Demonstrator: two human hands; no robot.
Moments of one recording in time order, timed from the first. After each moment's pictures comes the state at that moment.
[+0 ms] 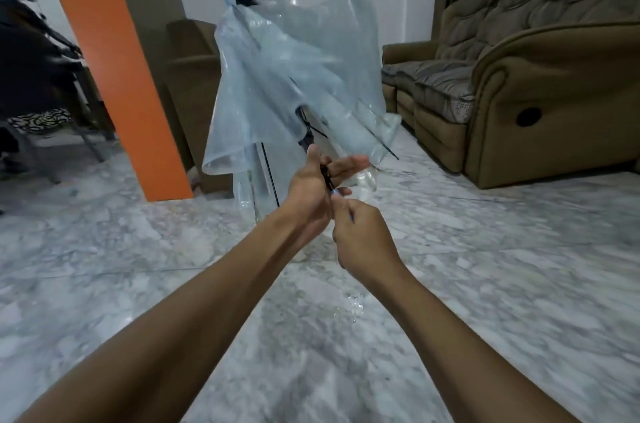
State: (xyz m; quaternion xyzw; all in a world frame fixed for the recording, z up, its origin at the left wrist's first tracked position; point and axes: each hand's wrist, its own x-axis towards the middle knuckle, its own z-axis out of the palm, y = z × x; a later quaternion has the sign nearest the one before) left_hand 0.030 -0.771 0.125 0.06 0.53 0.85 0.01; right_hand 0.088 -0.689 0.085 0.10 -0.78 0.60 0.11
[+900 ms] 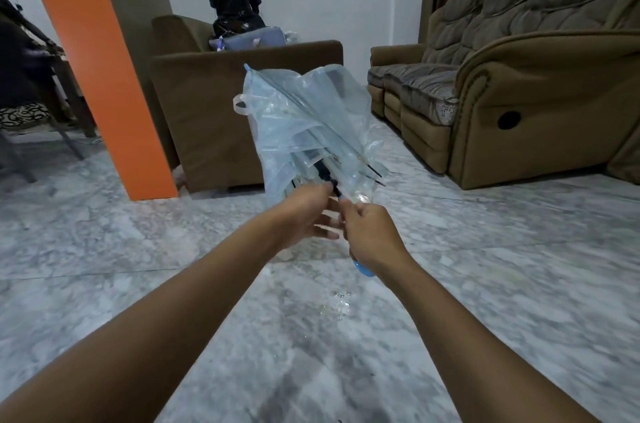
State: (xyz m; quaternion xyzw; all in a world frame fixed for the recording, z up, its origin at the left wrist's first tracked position) left_hand 0.045 -0.773 0.118 -0.01 0.78 0.61 0.14; right_hand 0.072 -0.660 0.080 0.03 -0.79 0.61 0.05
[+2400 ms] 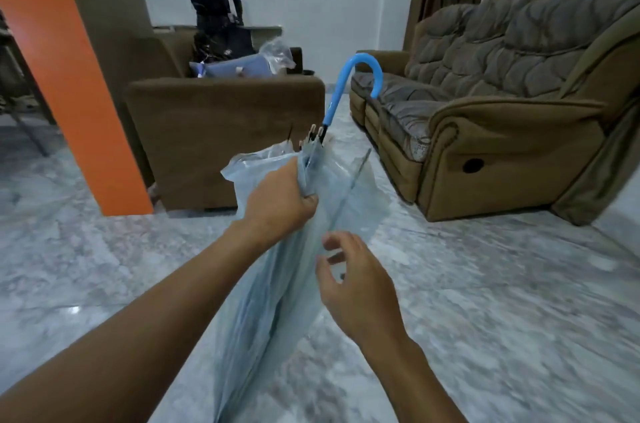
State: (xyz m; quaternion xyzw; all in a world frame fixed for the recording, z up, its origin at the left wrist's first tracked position) left_hand -0.017 -0.766 0.308 0.08 0.93 0.30 -0.20; right_hand 0.081 -0.633 0.243 0.09 -0.88 0.41 0.20
